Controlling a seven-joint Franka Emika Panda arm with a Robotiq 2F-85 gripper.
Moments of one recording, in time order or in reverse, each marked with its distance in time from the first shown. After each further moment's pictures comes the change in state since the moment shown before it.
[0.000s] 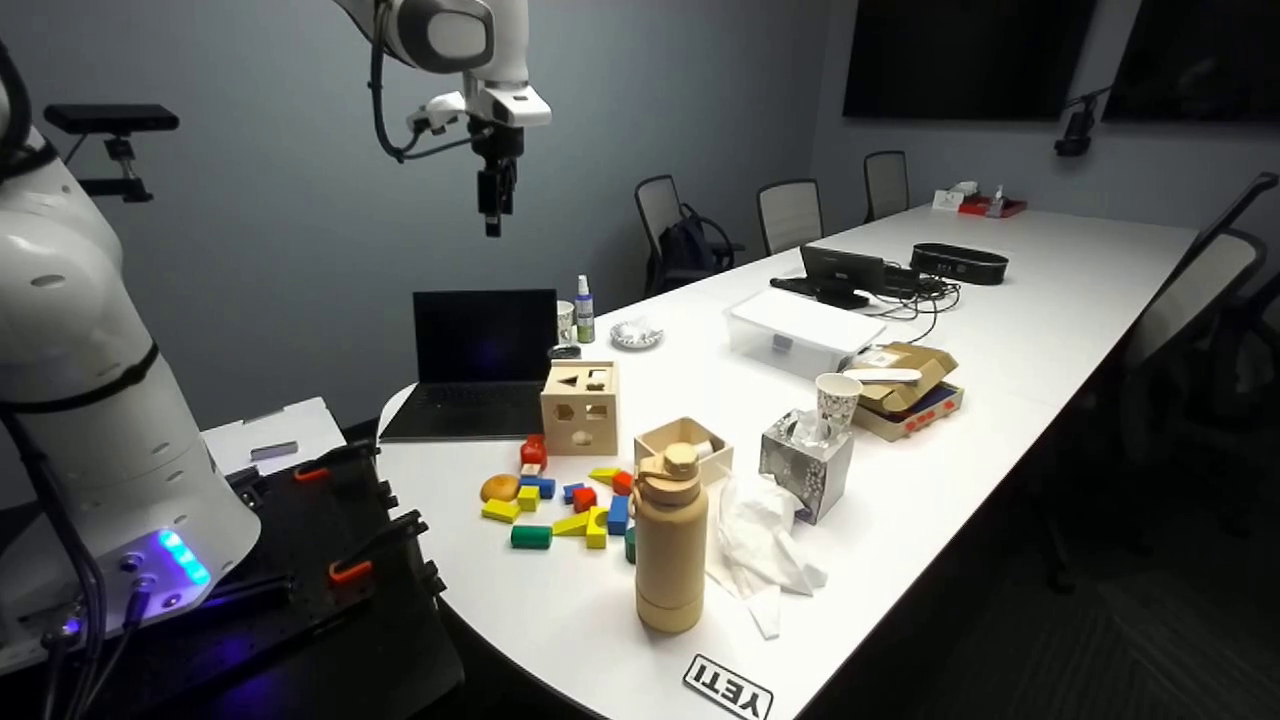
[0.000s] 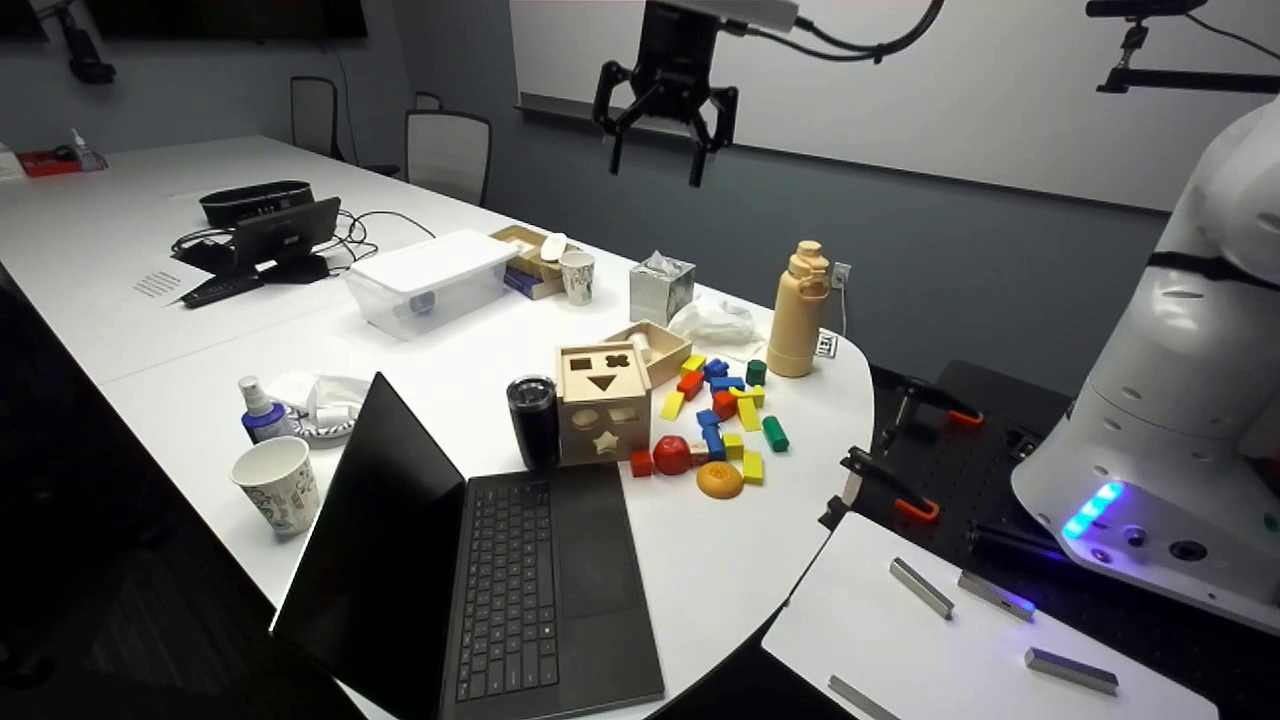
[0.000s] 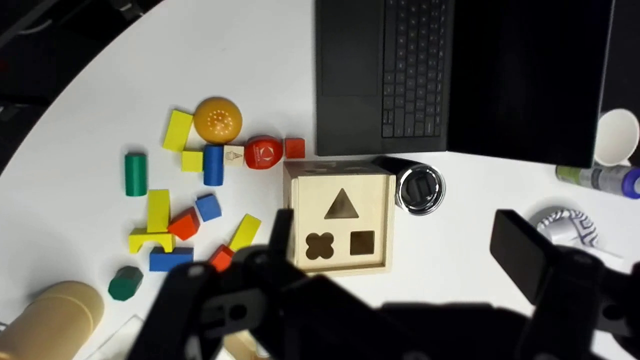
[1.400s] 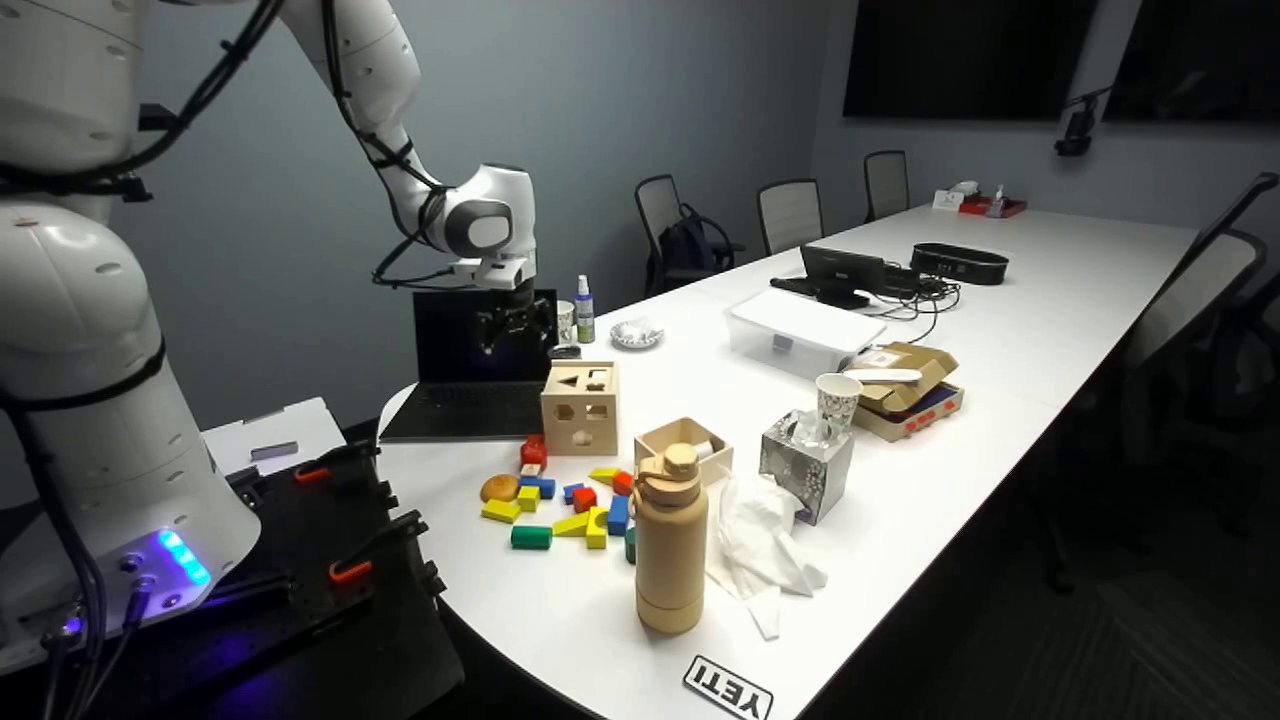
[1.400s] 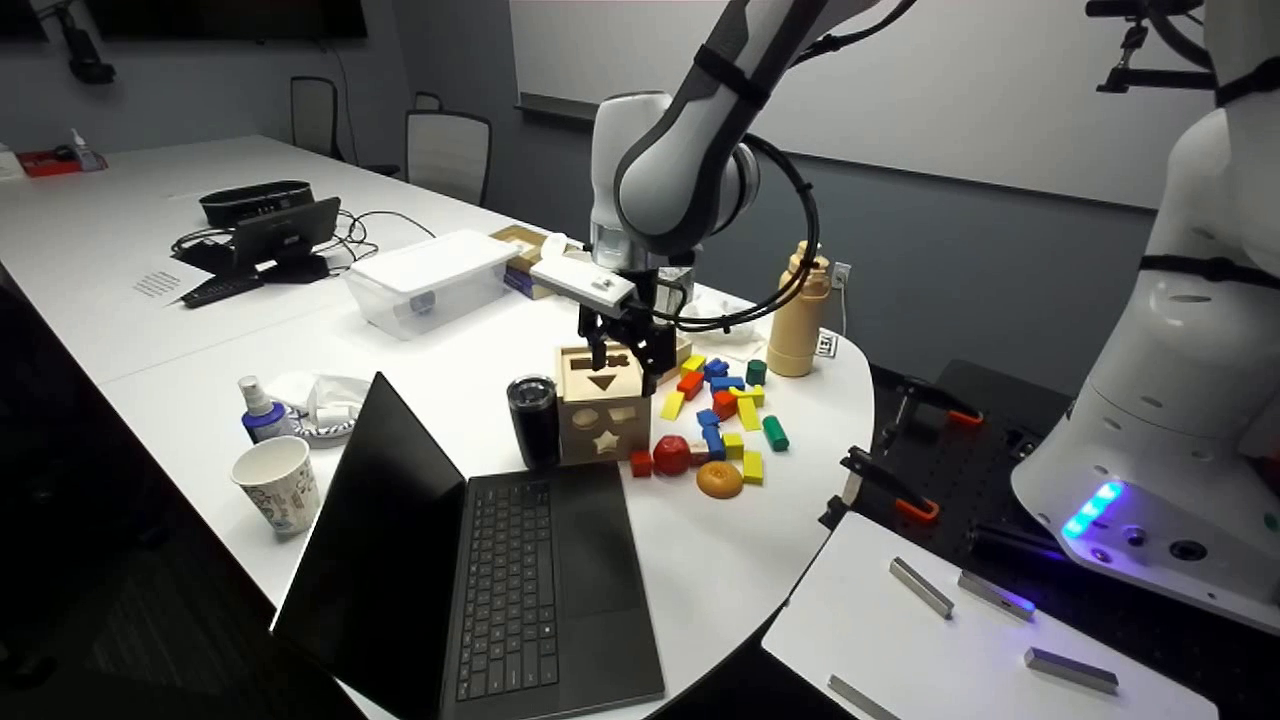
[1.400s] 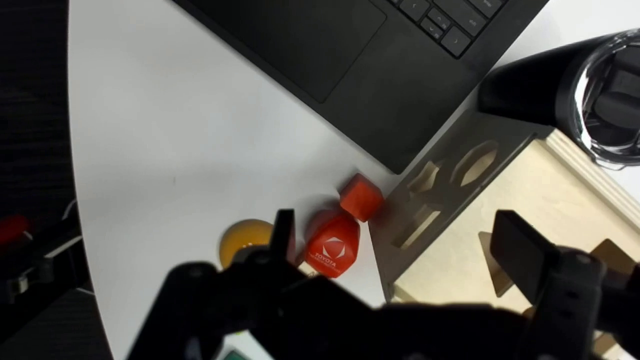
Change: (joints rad) arm 0.261 0.558 -0.139 -0.017 -0.158 0.540 1.072
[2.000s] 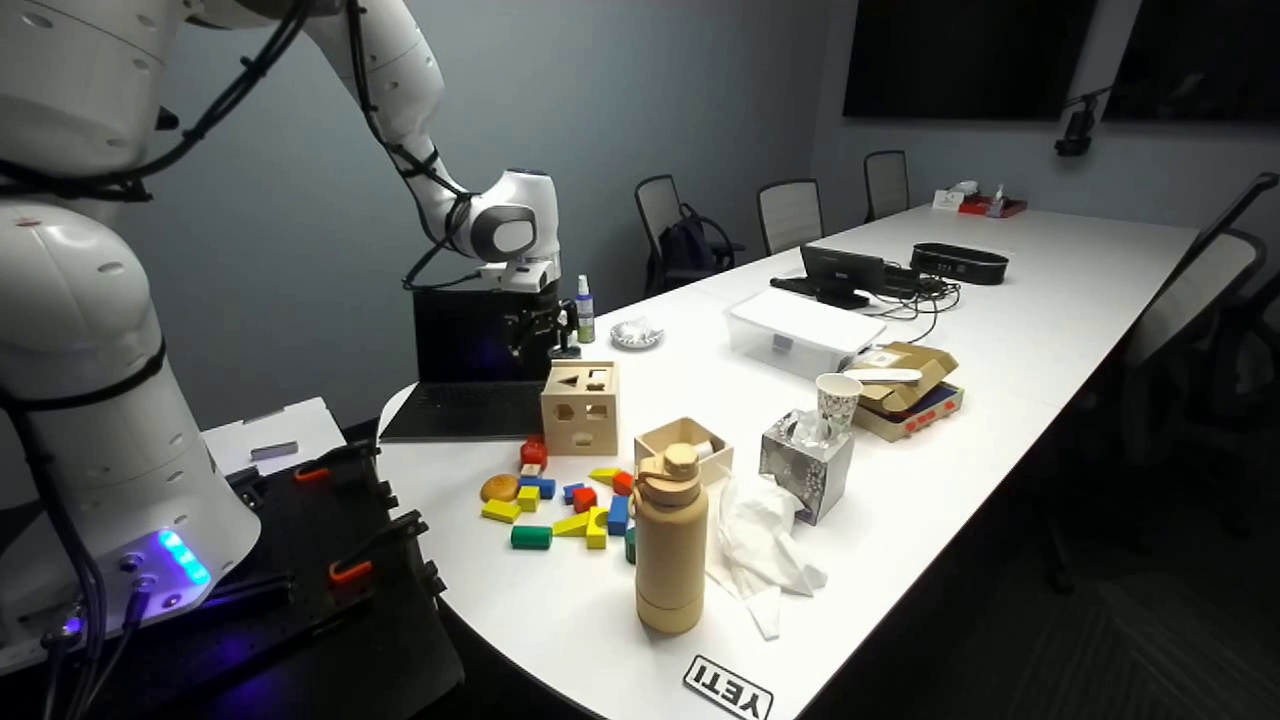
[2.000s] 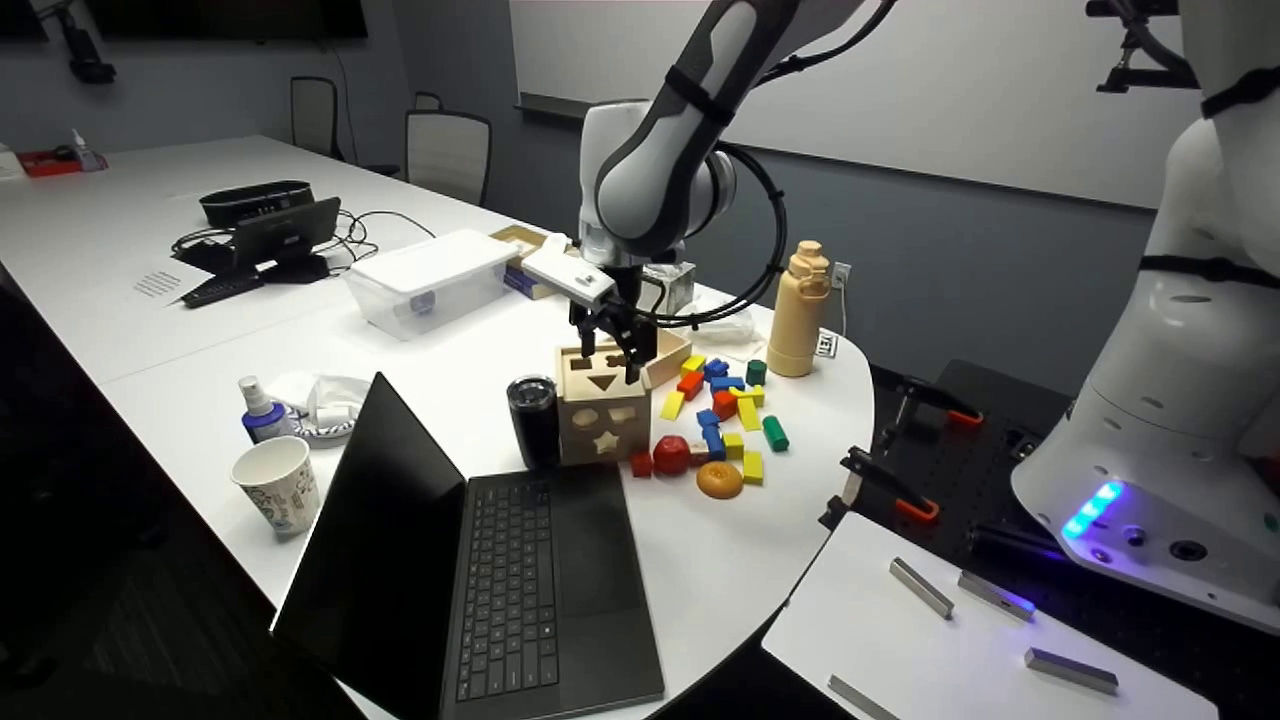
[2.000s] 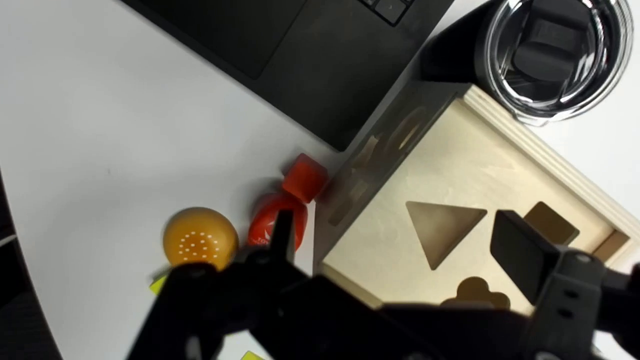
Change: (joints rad) arm 0.011 0.084 -0.062 0.110 -0.008 0.003 0.004
